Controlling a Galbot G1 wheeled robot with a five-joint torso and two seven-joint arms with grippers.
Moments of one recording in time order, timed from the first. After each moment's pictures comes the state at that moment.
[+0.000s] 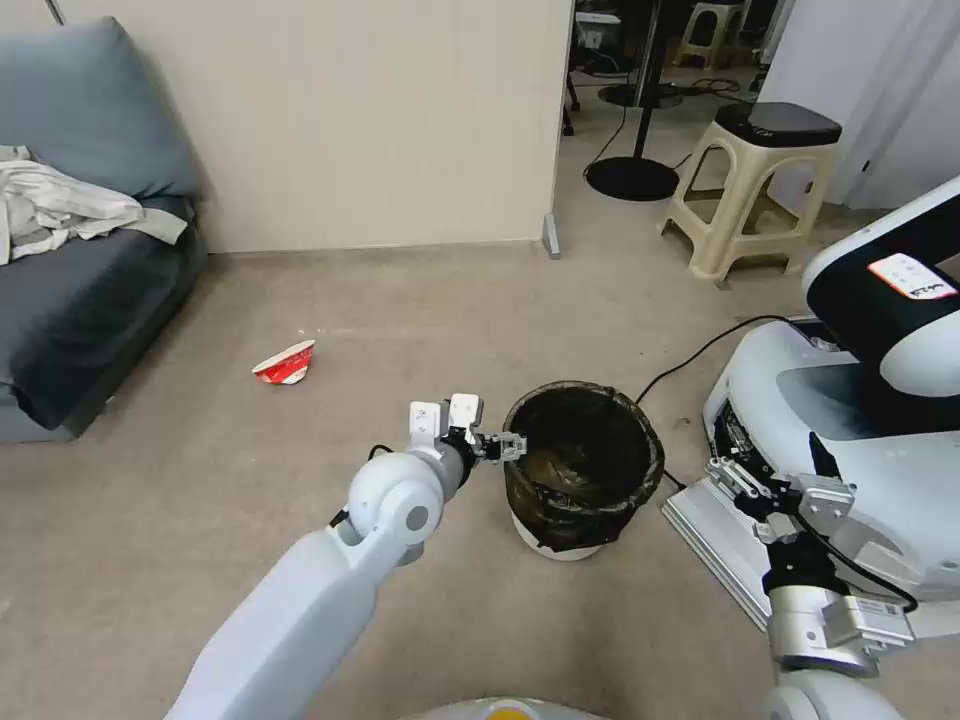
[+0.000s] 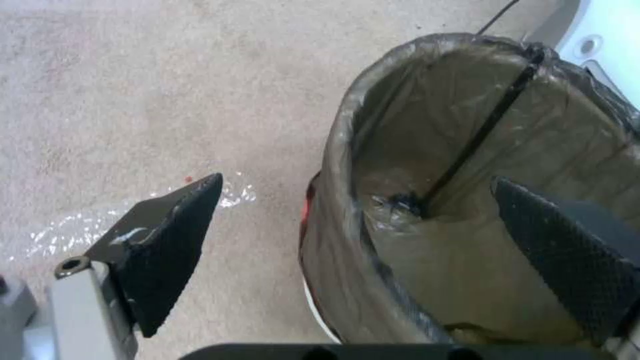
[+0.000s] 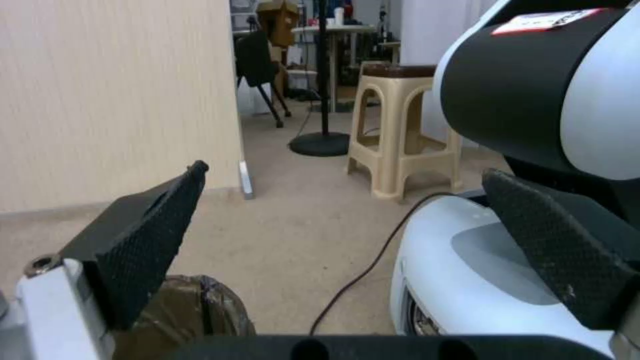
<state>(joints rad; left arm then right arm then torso) 0.88 -1.20 0.09 -1.92 -0.97 0.72 -0.58 -1.75 1.59 0.71 2.25 0.11 0.11 0.05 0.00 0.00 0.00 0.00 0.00</state>
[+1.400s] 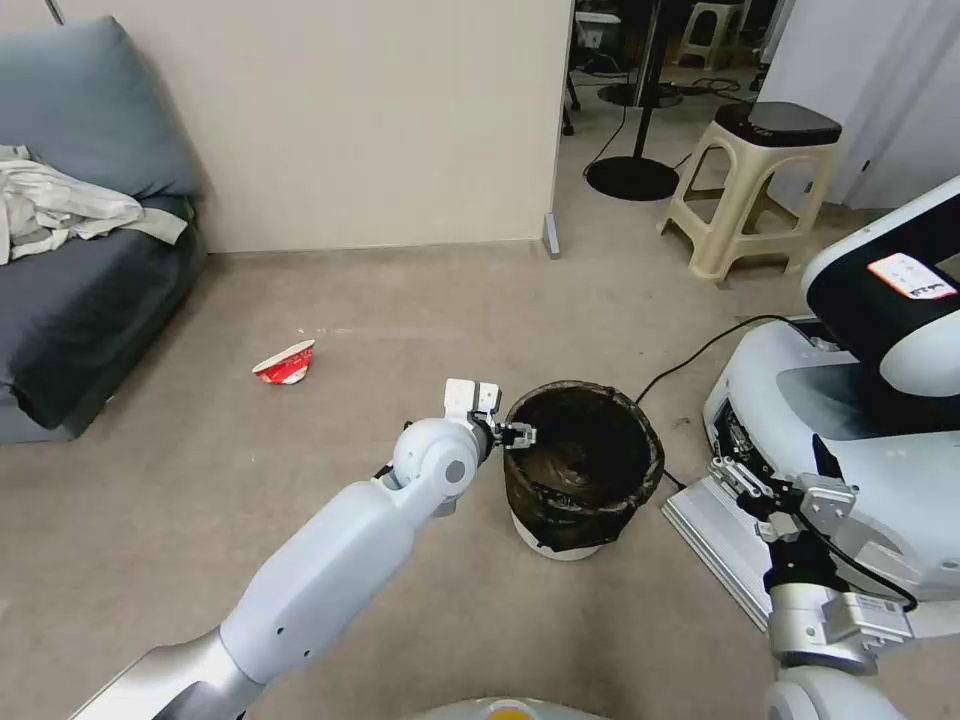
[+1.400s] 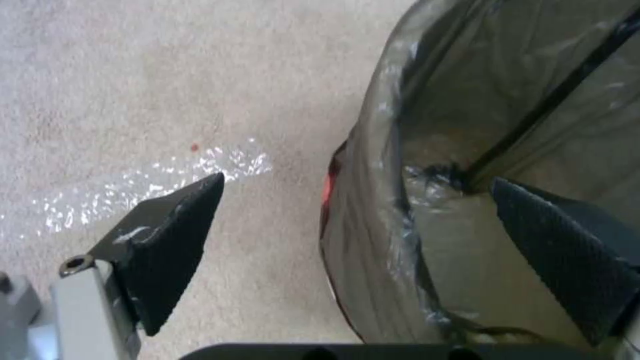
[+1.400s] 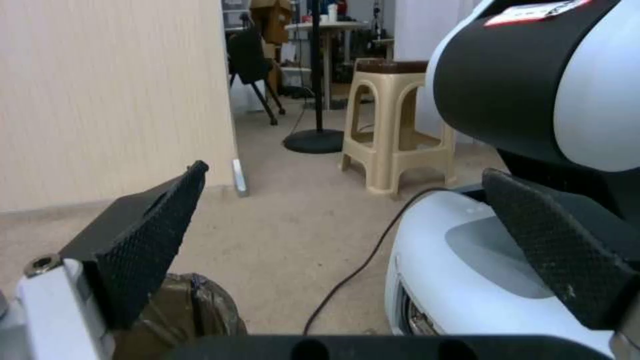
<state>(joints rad) 0.71 -1.22 0.23 -1.71 -1.10 0.73 -0.68 -1.74 1.59 0.71 2.23 0.11 0.10 0.06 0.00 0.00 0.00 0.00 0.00</state>
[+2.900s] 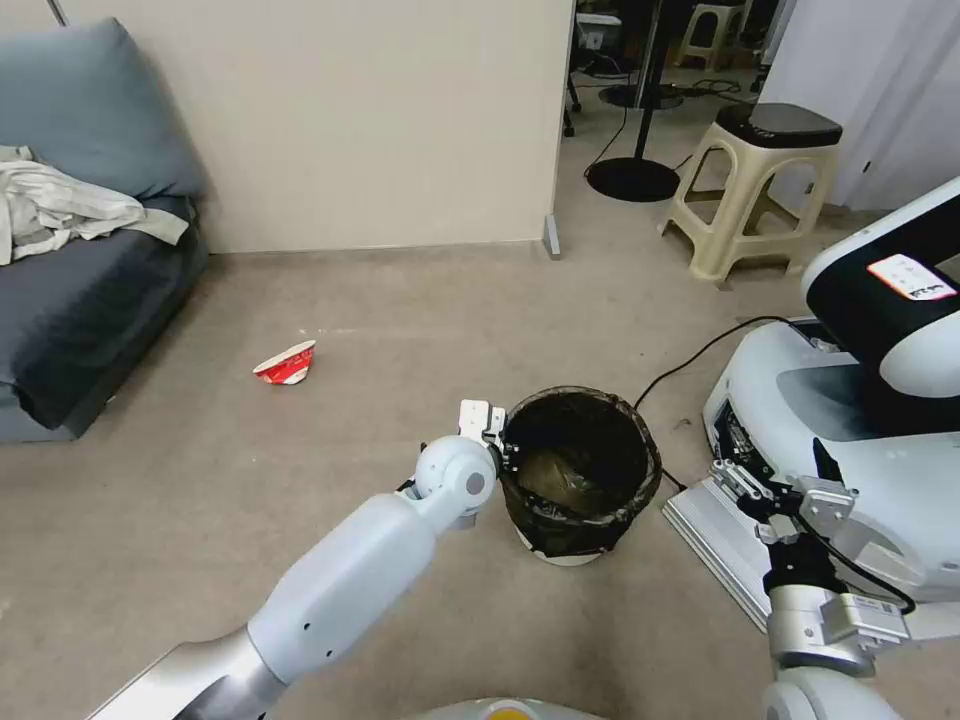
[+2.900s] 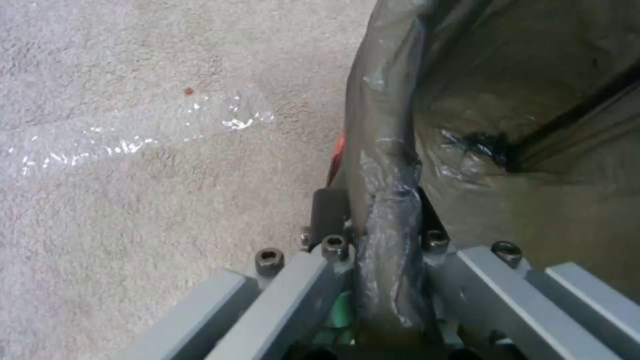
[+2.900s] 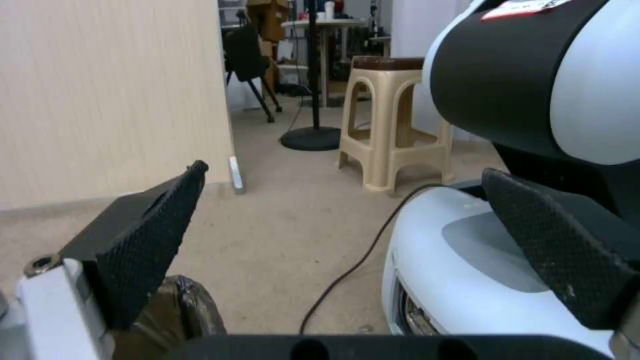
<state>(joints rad) 0.72 -1.26 0.28 -1.62 -1.14 0.72 -0.75 -1.74 1.59 0.71 2.22 0.11 0.11 0.07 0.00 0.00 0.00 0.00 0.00</state>
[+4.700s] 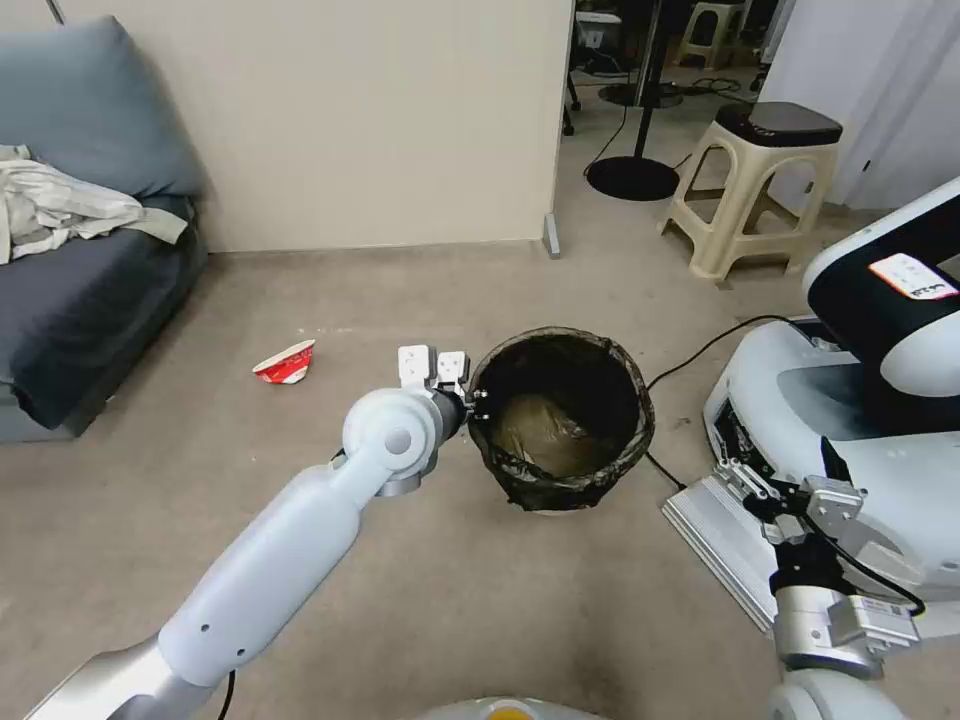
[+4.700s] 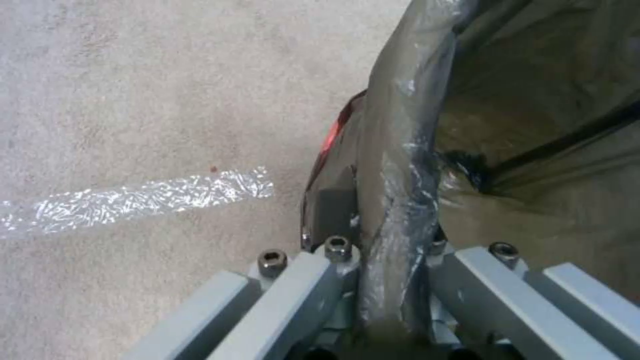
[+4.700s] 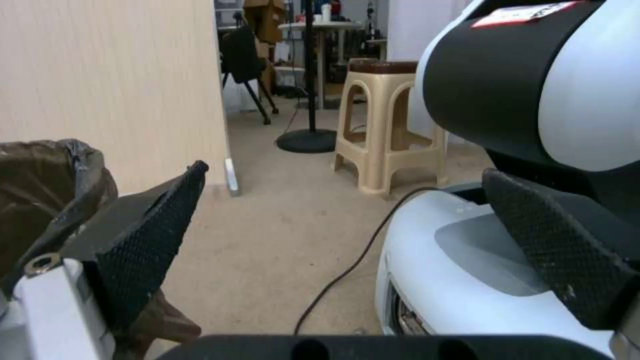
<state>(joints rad) 0.73 -1.12 0.09 -1.93 -1.37 0.73 -0.85 -1.75 1.58 0.72 2.23 0.11 0.11 0.08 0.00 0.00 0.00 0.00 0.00</state>
